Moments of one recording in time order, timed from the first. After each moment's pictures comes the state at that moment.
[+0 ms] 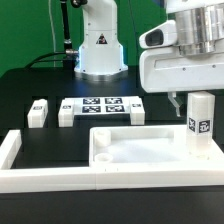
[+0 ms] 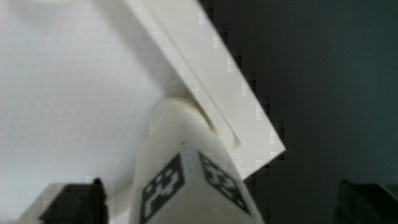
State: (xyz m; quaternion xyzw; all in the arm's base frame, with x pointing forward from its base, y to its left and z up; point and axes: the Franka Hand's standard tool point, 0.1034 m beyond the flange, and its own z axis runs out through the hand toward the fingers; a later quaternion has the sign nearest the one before) arm 0.640 0.114 0.099 -0.96 0.26 -0.05 0.09
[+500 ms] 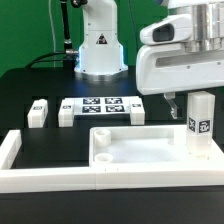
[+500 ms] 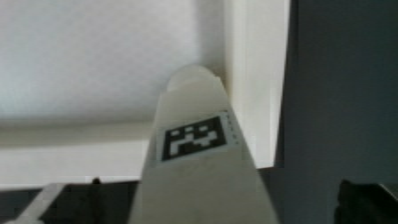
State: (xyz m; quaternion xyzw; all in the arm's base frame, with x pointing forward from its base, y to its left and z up) arm 0.645 0.110 0.104 -1.00 0.00 -0.07 0.04
